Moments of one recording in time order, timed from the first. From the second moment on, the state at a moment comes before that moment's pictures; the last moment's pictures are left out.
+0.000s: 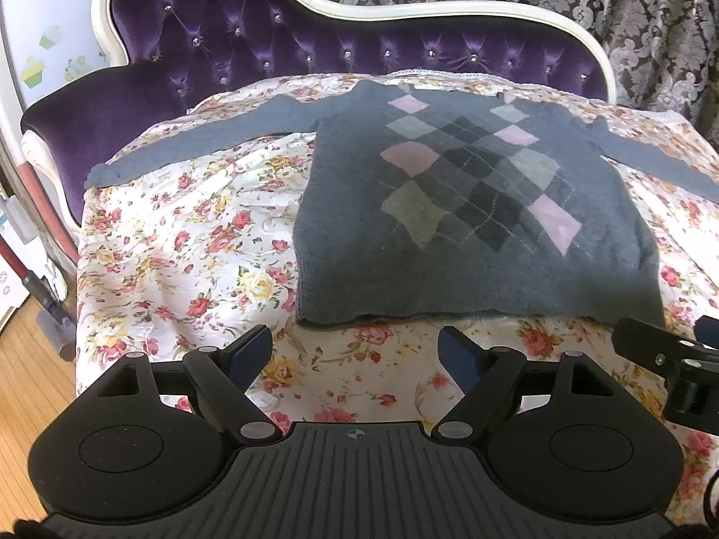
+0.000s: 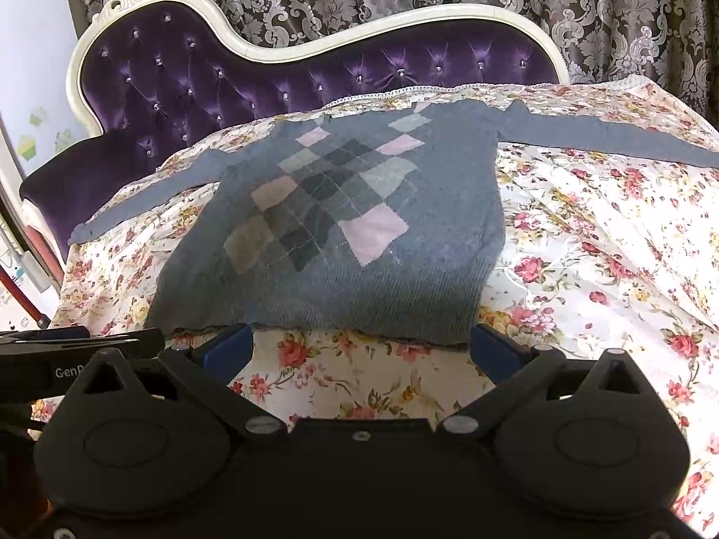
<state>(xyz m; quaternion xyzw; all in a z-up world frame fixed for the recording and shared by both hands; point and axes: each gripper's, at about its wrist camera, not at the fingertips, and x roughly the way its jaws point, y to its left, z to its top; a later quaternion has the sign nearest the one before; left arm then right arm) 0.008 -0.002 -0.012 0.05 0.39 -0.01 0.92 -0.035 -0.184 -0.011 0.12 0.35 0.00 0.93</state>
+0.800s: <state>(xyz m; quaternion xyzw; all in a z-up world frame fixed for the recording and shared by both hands) 0.009 -0.003 -0.015 0.05 0.40 -0.02 0.92 -0.033 -0.184 -0.015 0.13 0.35 0.00 0.93</state>
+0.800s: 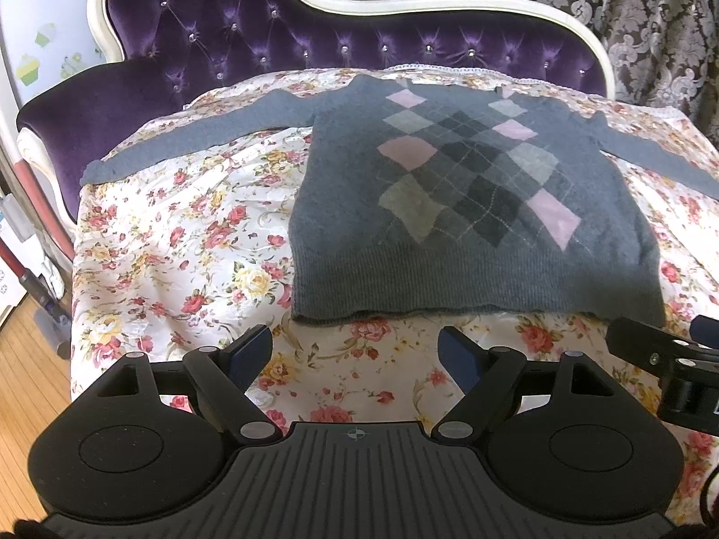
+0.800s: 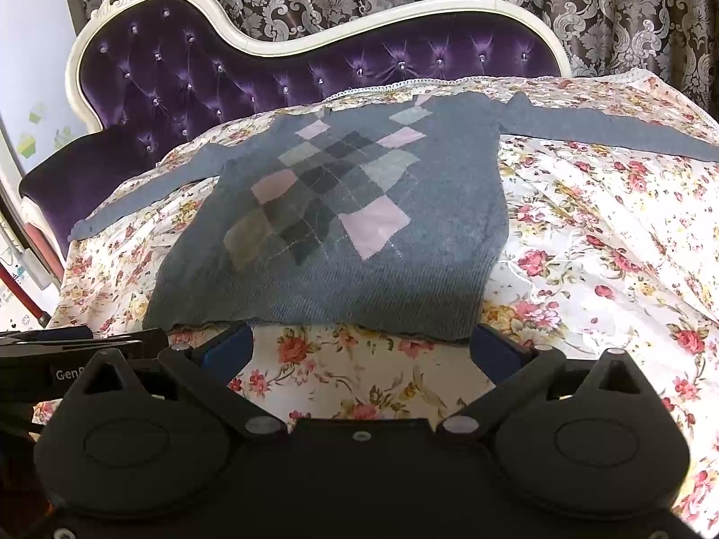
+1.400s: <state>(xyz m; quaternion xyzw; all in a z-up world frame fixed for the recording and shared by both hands) 0.036 -0.001 -0.014 0.05 0.41 -0.02 0.91 -0.014 -0.190 -0.020 0.14 0.38 0.02 0.91</state>
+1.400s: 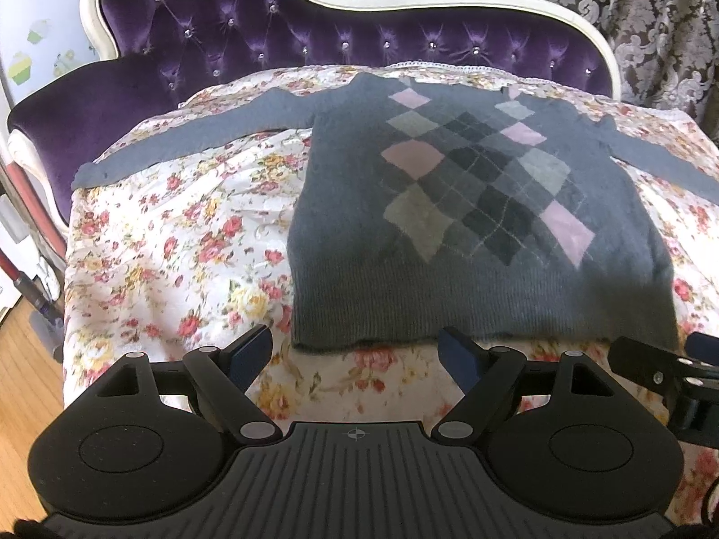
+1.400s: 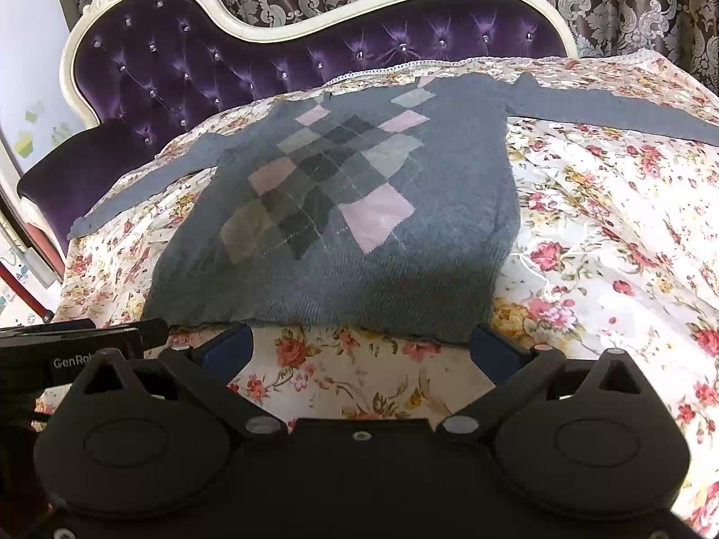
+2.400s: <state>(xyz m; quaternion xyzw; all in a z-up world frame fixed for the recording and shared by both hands) 0.175 -0.051 0.004 0.07 0.36 -0.06 0.93 0.087 -0.358 -0.002 0.26 0.35 -0.02 0.90</state>
